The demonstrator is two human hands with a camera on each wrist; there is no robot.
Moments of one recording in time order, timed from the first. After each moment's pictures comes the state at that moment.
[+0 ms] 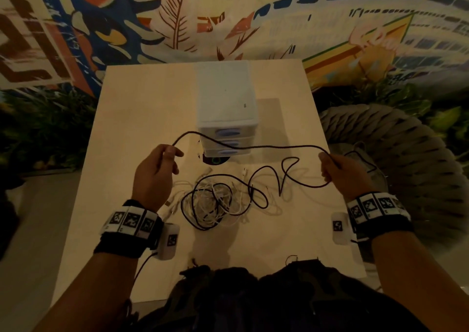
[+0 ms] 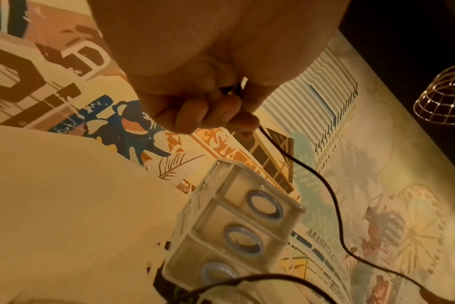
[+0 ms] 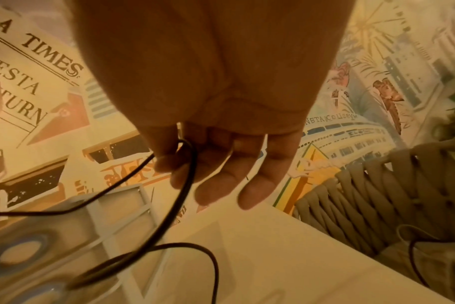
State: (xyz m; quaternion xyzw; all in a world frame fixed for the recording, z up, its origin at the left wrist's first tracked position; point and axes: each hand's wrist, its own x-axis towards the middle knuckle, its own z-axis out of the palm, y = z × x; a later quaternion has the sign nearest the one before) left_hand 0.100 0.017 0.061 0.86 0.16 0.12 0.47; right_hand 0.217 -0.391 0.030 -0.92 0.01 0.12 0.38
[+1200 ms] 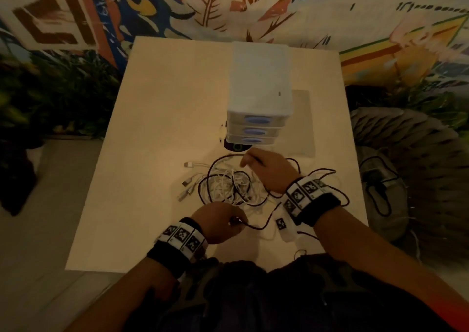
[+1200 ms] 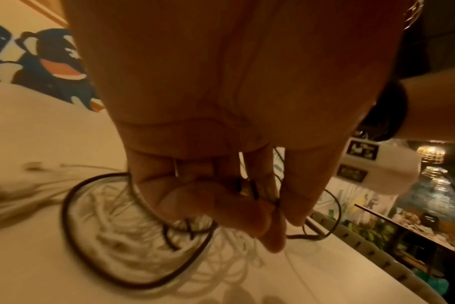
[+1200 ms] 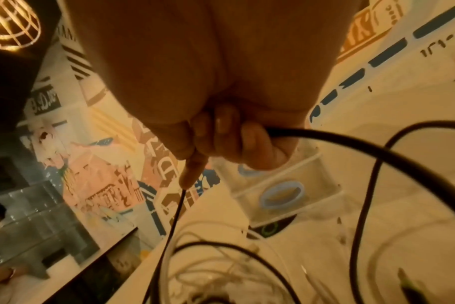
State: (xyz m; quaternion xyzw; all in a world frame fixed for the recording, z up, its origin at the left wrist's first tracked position) left_hand 0.045 -0.048 0.012 0.89 -0.05 -0.35 0.29; right_hand 0.183 -0.195 0.034 -0.87 -0.28 0.25 0.32
